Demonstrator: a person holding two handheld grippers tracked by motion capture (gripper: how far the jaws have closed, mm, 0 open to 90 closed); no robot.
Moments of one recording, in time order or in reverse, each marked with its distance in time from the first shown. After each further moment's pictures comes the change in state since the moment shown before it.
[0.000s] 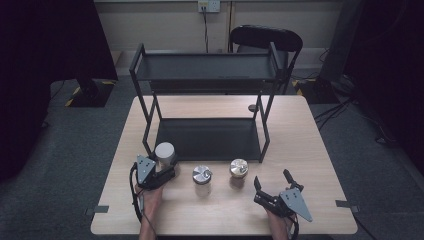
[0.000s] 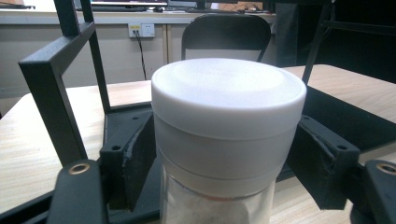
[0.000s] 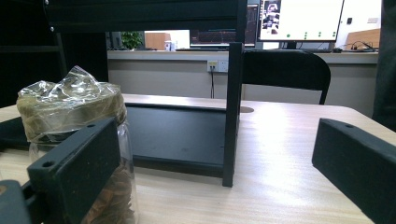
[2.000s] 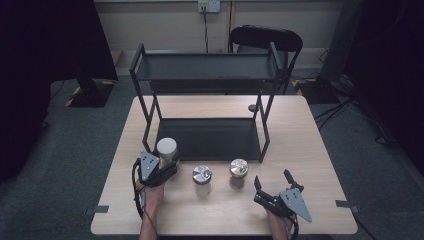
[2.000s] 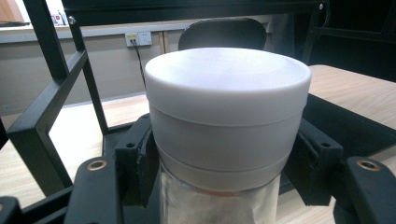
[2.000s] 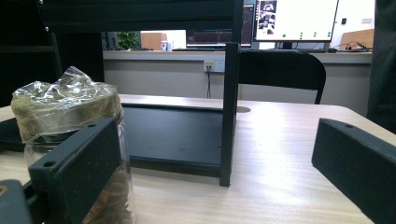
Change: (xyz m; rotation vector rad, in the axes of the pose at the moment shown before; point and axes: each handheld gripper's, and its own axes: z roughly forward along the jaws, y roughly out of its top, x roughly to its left) left arm -0.010 0.023 0.002 -0.009 -0.004 0.060; right arm 0.003 0.000 0.000 -0.001 -0.017 0.000
